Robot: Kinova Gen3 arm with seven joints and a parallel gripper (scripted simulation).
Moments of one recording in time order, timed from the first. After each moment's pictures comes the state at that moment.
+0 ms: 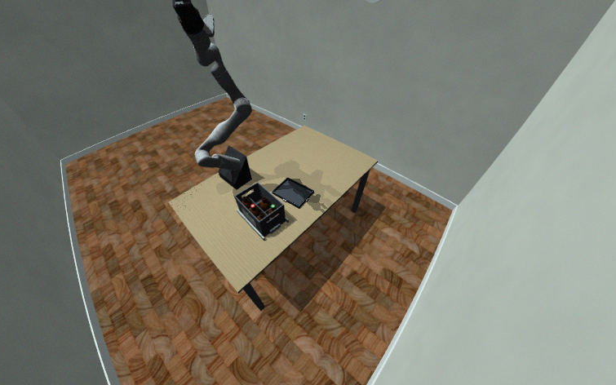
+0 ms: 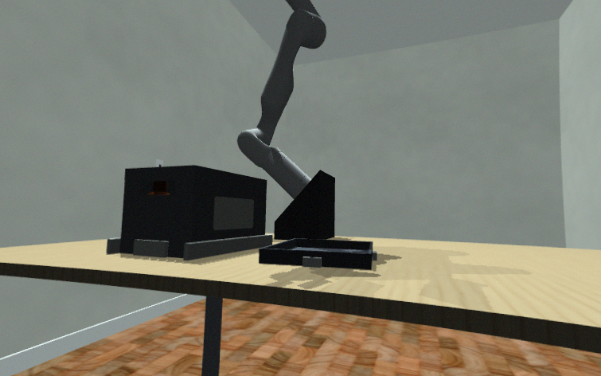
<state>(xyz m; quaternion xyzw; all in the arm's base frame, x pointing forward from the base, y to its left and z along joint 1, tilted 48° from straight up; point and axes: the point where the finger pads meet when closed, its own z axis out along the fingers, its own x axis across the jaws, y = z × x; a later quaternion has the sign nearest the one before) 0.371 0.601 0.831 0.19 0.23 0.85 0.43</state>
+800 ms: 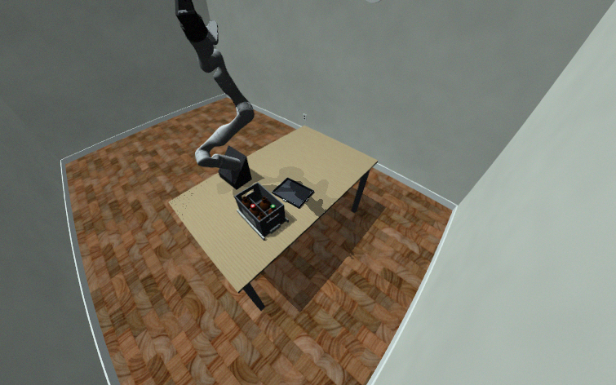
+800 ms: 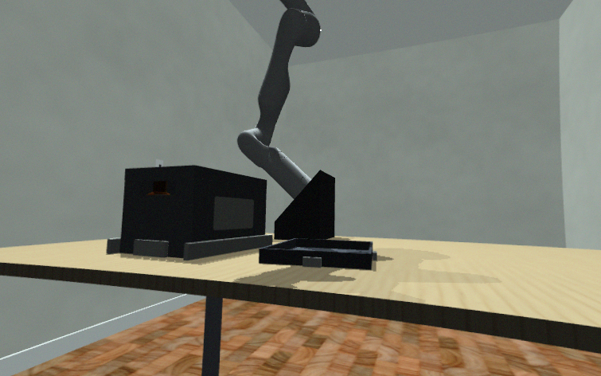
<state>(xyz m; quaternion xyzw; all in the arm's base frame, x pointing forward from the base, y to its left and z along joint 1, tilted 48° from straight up) 0.425 0.567 0.832 0.20 0.23 0.85 0.44</state>
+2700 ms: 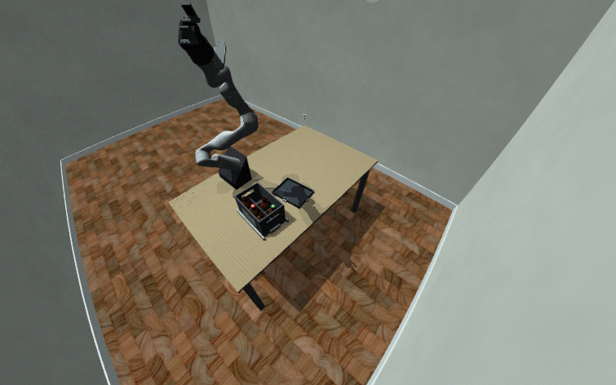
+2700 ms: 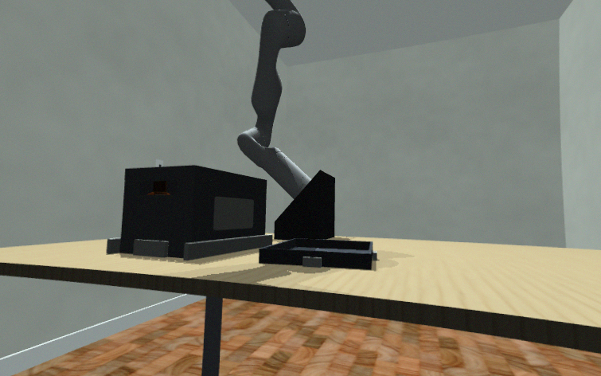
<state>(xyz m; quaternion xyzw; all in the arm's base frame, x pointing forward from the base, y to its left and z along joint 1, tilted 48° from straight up) 0.532 0.469 0.832 0.22 0.21 0.80 0.52</state>
